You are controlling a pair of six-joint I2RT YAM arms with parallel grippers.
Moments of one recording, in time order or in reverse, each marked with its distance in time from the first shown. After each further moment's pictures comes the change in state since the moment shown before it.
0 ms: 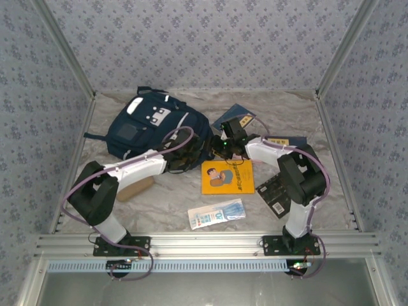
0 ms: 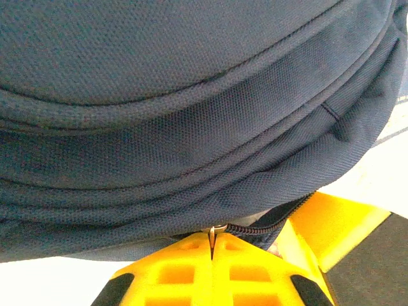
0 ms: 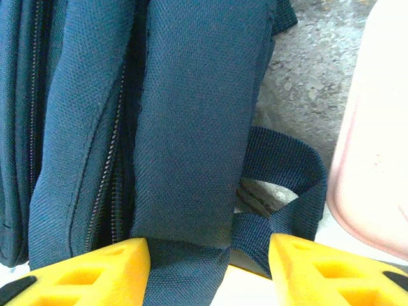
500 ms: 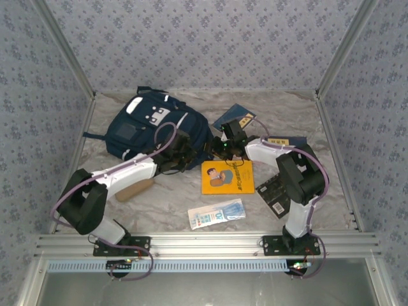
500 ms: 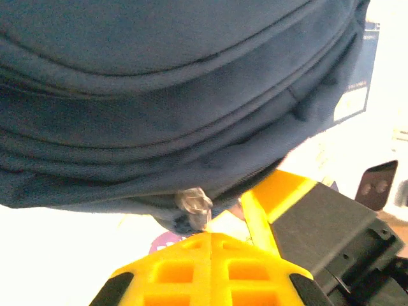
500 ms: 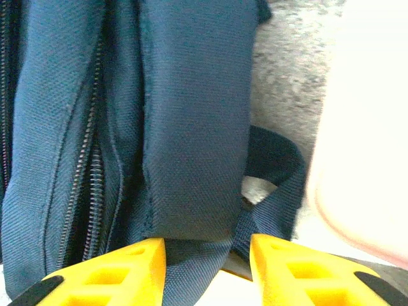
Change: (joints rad) left arm 0.061 -0.116 -0.106 0.088 0.167 -0.030; right arm -0.012 0.004 -0.016 -0.019 0.010 -0.022
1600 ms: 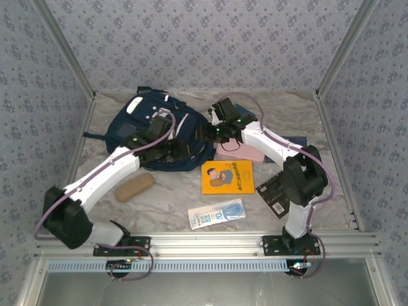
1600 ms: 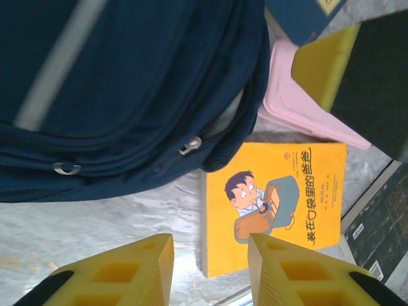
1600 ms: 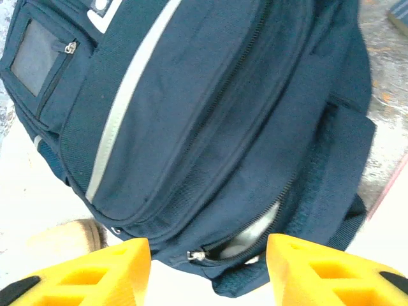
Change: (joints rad) left arm 0.109 -0.204 0.183 -0.468 0.068 0.769; right arm 0.060 0.023 0.429 -0.407 0.058 -0.276
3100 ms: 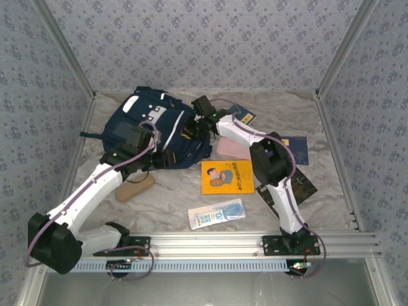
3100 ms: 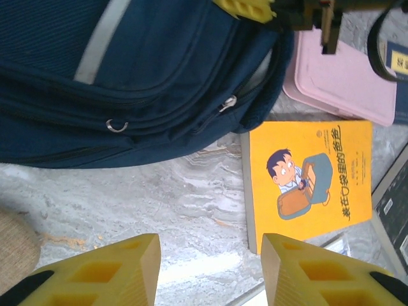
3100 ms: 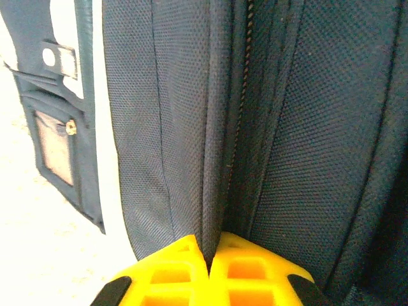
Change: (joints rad) left arm 0.073 -0.135 -0.176 0.030 0.088 0.196; right arm 0.037 0.393 0.366 0.055 -0.113 0.540
